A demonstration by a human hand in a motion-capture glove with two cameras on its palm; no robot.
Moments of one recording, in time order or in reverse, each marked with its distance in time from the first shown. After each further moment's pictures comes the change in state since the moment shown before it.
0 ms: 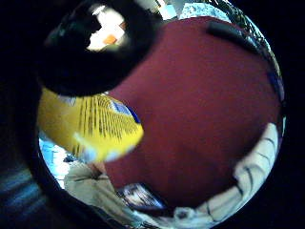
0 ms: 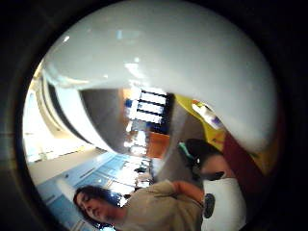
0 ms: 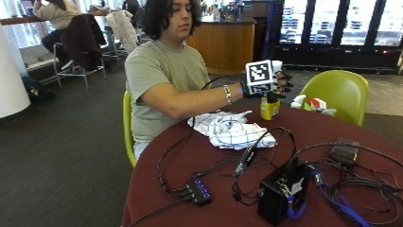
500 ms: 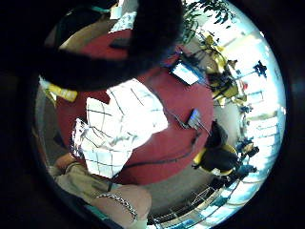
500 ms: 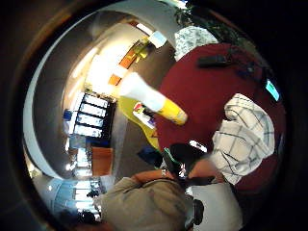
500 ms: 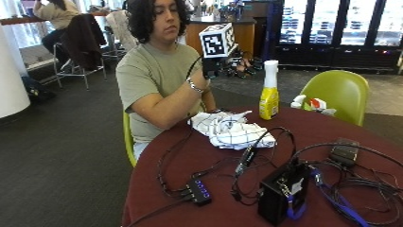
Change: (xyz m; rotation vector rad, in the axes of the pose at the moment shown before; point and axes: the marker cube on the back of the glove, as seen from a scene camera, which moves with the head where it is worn) arm -0.030 0.120 -0.160 0.107 0.734 0.261
